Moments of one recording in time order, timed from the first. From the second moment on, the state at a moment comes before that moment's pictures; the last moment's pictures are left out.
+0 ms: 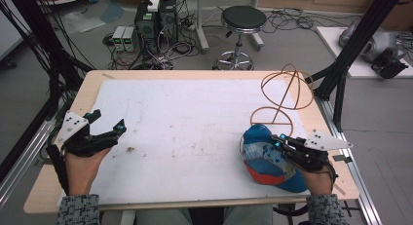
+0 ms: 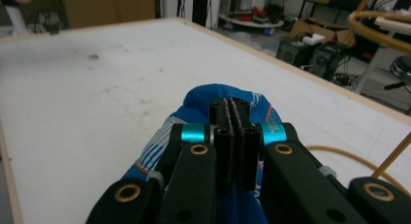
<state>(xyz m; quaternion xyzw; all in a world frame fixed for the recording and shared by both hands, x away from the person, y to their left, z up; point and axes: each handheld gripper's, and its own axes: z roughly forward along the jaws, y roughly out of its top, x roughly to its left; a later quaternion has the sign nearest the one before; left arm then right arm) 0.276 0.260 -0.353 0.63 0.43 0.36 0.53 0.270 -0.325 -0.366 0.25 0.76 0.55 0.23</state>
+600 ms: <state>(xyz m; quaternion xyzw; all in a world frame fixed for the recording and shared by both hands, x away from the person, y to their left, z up) 0.274 0.262 -0.350 0.63 0.43 0.36 0.53 0.256 -0.331 -0.338 0.24 0.71 0.60 0.27</state>
